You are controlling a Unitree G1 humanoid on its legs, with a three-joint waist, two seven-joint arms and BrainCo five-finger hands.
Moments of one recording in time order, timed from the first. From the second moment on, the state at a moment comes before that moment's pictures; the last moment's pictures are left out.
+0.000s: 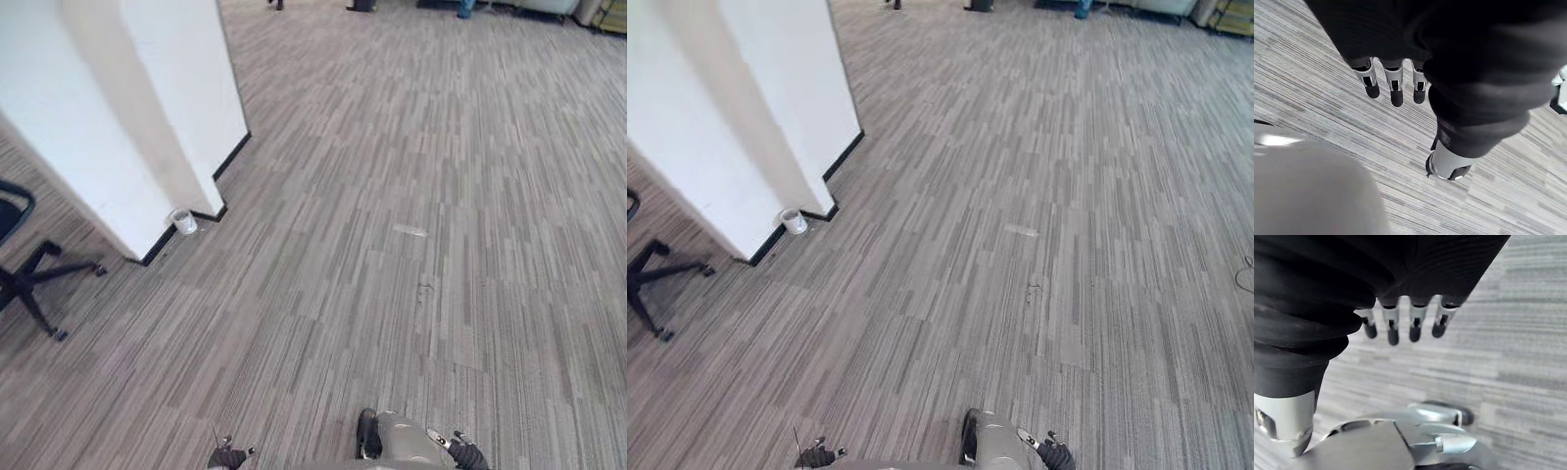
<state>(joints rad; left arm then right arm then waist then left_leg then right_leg) 0.13 0.01 0.37 1.07 0.17 -0.06 0.04 0.18 -0.12 -0.23 1.00 -0.09 -0.06 0.02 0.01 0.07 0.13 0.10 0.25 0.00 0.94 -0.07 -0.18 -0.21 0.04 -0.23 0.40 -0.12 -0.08</state>
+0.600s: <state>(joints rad) 0.24 0.08 0.35 1.09 0.15 -0.06 0.06 0.11 -0.09 -0.13 1.13 -0.09 -0.07 0.01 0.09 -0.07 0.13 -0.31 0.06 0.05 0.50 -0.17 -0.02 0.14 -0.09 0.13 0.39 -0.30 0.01</state>
